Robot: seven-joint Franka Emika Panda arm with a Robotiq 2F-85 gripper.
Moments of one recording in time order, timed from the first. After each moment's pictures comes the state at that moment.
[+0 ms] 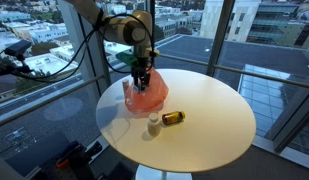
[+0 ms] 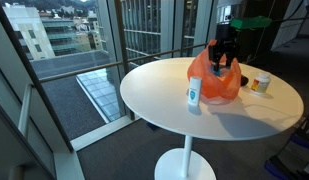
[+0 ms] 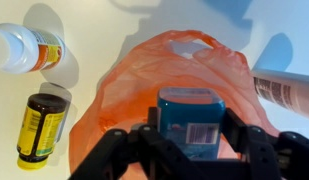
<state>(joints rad) 0.11 0.28 -0.01 -2.00 0.02 2.15 0.28</state>
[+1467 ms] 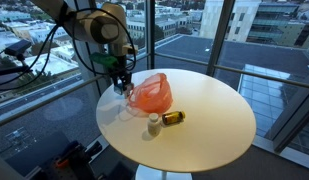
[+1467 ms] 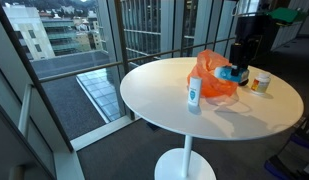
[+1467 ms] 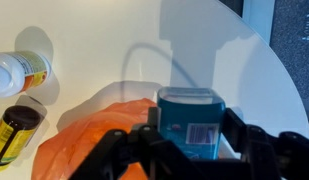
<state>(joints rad) 0.11 -0.01 0.08 -2.34 0.03 2.26 0.10</state>
